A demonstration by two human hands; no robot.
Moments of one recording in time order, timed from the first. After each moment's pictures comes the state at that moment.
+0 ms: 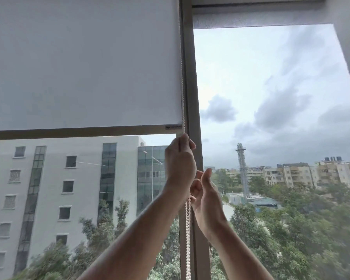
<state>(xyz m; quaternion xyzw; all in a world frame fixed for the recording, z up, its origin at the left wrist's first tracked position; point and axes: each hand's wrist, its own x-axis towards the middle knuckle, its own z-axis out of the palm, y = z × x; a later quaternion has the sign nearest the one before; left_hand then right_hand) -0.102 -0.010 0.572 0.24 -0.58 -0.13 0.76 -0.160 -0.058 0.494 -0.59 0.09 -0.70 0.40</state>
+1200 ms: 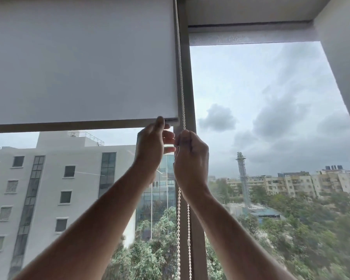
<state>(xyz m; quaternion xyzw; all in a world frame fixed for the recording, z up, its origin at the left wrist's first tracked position) -0.056 0.026 0.630 0.22 -0.61 -0.15 0.75 -0.134 0.012 0.595 -0.58 0.10 -0.81 0.05</state>
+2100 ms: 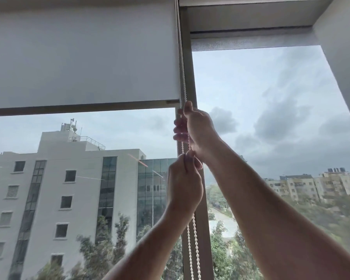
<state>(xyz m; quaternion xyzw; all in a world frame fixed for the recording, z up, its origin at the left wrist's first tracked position) -0.102 0.020 0.573 0.24 -0.60 0.05 0.76 -0.151 0.028 0.681 -0.62 0.15 -0.70 0.32</state>
